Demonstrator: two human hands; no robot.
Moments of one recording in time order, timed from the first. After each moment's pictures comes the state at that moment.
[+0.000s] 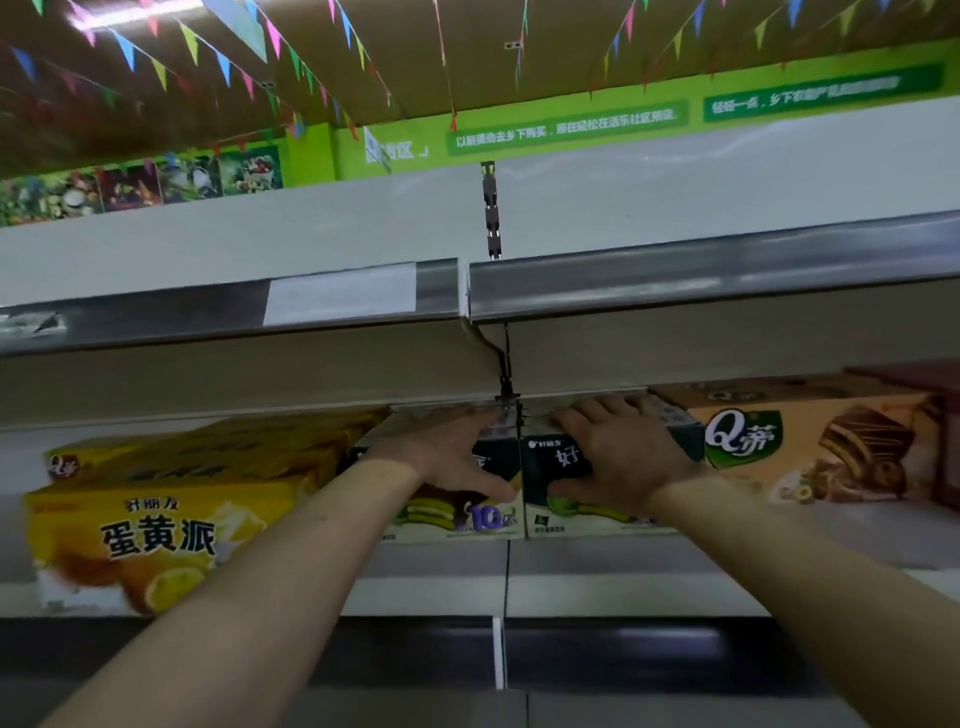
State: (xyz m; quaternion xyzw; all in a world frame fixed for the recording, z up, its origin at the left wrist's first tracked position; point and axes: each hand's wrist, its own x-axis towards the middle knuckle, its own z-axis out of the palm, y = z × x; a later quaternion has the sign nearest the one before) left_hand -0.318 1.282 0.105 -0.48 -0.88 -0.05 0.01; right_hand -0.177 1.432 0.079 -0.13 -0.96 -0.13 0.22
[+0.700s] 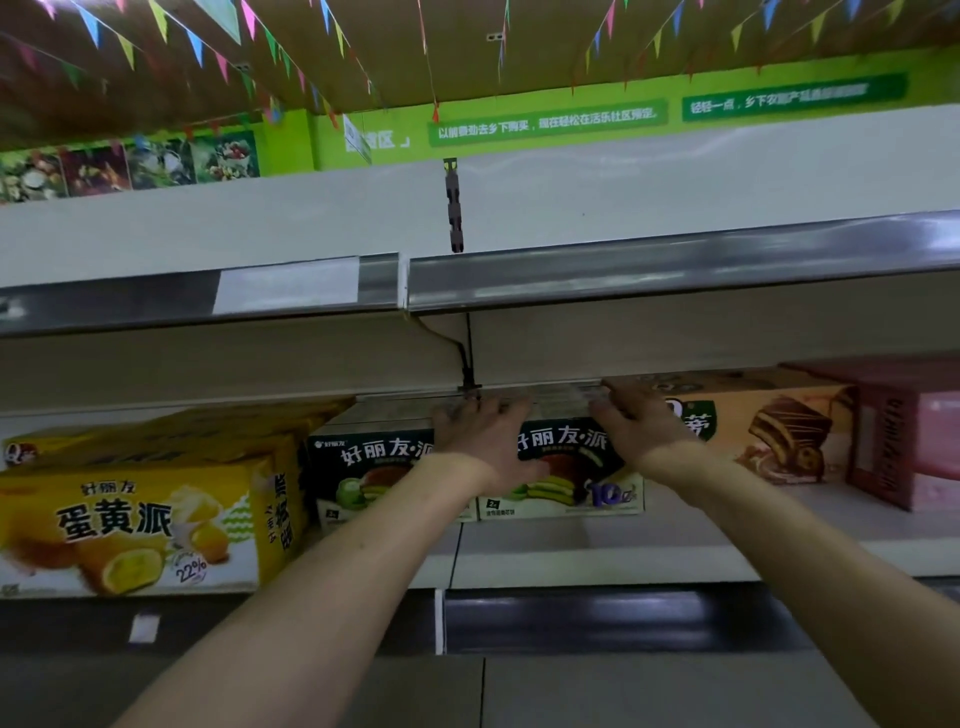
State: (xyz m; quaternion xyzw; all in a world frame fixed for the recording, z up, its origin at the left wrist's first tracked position) left_hand -0.251 1.335 0.085 -0.46 -0.88 -0.02 0.14; right_hand -0.133 1.472 0.072 -0.24 -0.87 0.30 0.31
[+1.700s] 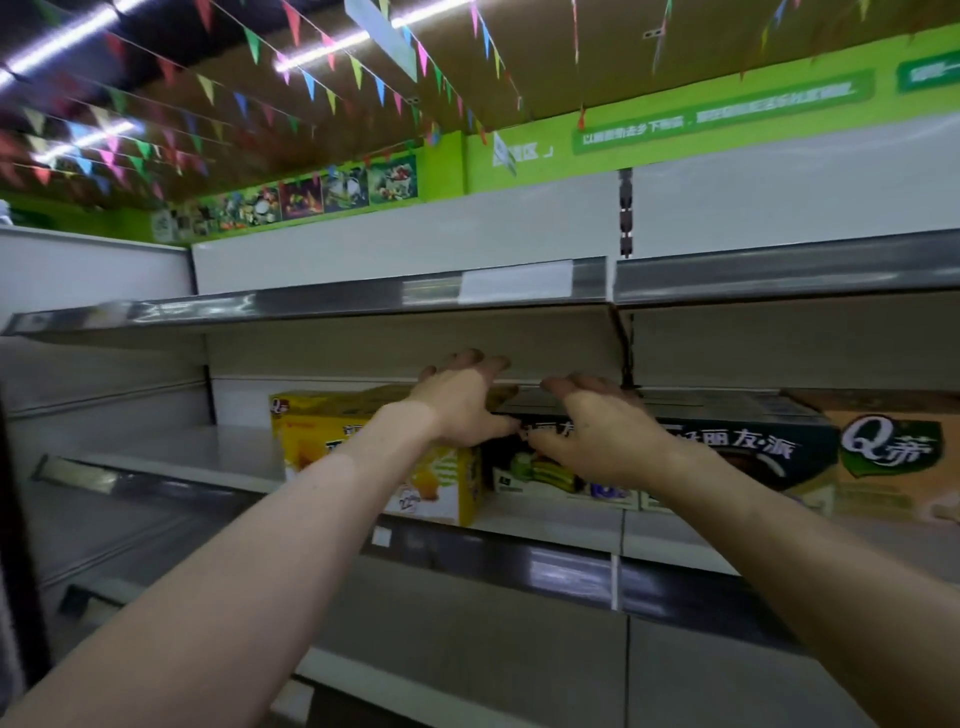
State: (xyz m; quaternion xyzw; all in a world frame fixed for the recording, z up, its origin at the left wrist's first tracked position) left_hand -0.277 1.155 0.131 -0.34 -0.92 -0.08 0.18; right_hand -0.183 1.300 0.106 -0.03 -0.97 0.06 0.21
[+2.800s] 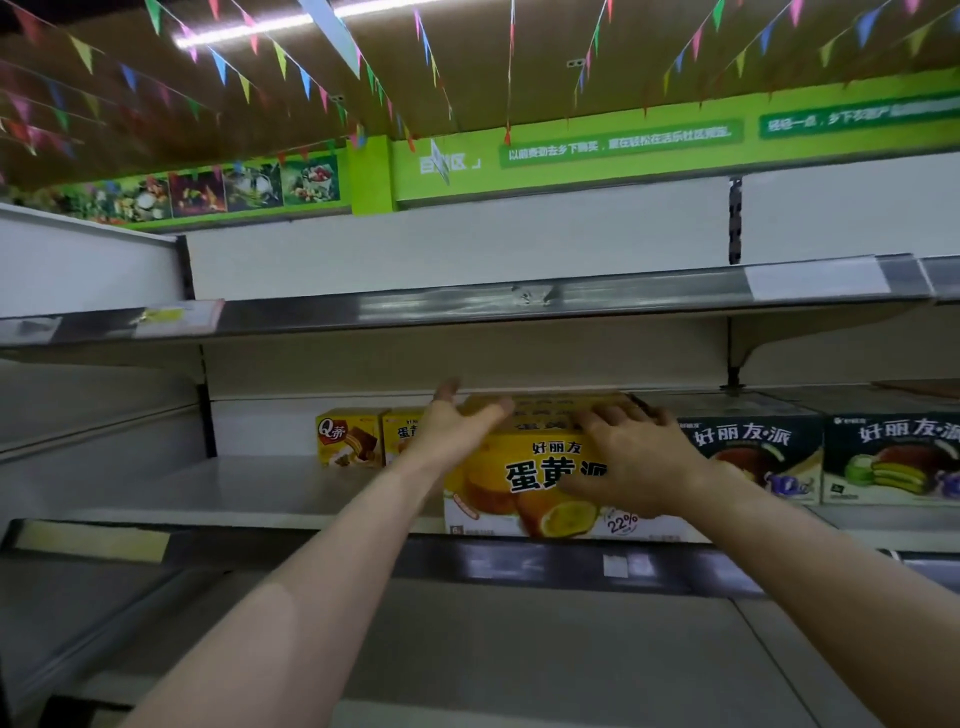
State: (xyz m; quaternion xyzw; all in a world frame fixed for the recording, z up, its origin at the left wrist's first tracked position) left_hand -0.430 0.982 0.101 -0.31 -0.79 -0.53 0.00; right_hand -0.295 1.130 0.093 -0.16 -0.97 -0.09 0.17
